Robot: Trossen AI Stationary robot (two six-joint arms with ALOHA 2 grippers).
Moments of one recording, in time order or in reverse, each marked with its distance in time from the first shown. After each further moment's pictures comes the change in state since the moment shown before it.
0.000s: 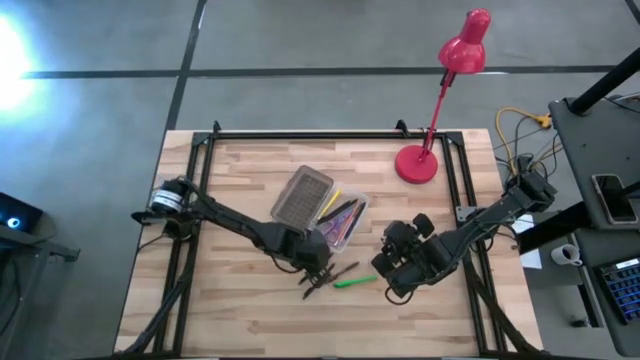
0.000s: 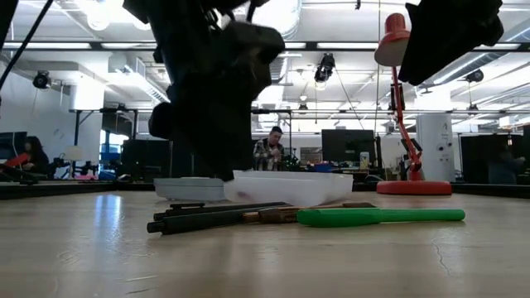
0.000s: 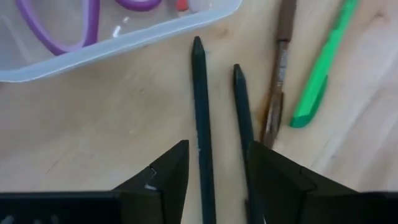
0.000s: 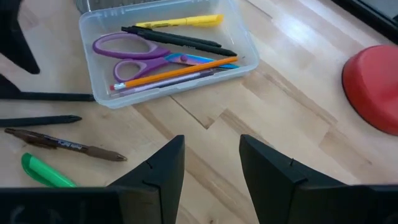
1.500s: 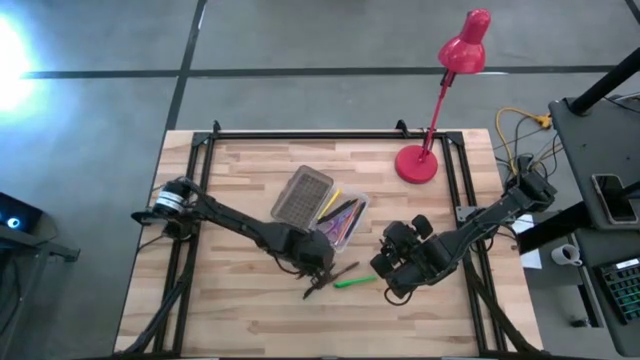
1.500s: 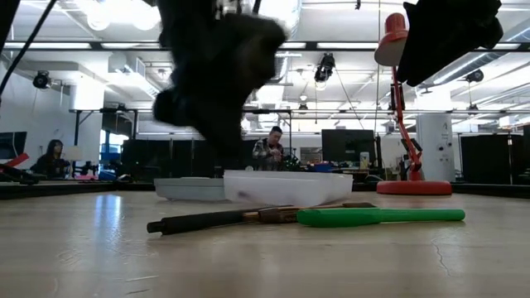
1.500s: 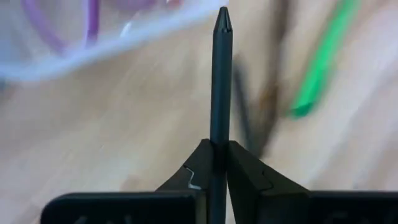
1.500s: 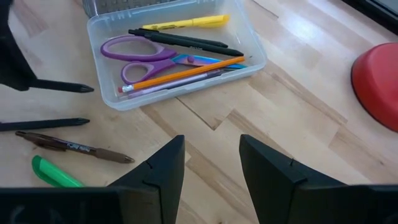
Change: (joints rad) left arm -0.006 0.031 0.097 -0.132 -0.004 0.030; right arm 0.000 0.000 -0.008 0.035 0.002 0.003
